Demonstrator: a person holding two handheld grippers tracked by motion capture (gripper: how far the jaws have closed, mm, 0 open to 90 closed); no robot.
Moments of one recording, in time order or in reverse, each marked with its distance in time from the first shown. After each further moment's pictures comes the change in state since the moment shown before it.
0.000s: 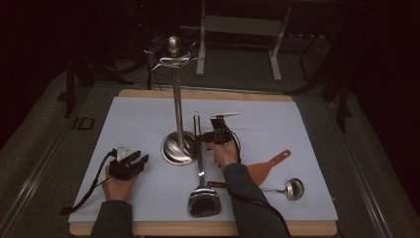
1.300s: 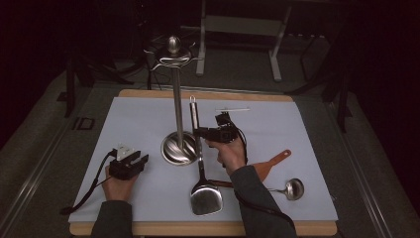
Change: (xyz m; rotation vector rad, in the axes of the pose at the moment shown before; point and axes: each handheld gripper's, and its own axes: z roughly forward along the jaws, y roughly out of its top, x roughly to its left) left arm 0.000 0.000 0.000 0.003 0.002 0.000; right arm 0.040 -0.003 -0.058 -0.167 0.129 -0.191
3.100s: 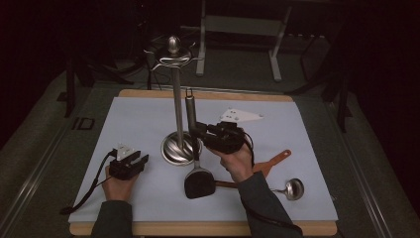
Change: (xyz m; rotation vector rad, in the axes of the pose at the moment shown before) left arm 0.000 0.000 0.000 0.004 0.000 0.001; right arm 0.066 -0.005 -0.059 -0.249 0.105 -0.381
